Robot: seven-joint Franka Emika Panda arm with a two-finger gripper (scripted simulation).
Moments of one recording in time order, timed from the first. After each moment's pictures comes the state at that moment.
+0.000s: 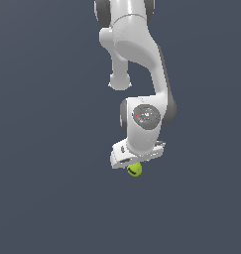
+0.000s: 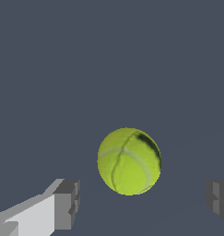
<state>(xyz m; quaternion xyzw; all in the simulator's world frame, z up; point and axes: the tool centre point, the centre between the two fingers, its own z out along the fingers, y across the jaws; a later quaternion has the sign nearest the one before) 0.086 0.064 0.093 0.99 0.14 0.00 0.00</state>
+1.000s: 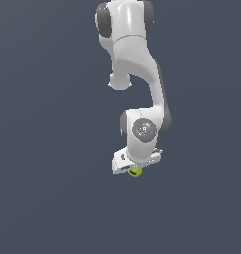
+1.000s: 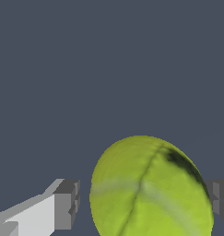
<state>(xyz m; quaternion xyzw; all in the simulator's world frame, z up) 0.086 0.066 0.040 0.99 0.14 0.00 0.00</state>
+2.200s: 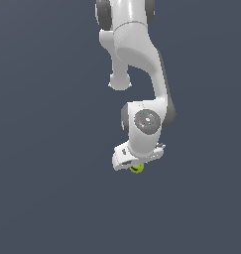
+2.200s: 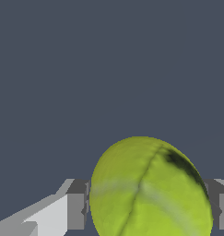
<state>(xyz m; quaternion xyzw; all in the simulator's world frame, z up) 0.083 0.070 0.074 0.99 0.14 0.00 0.00</state>
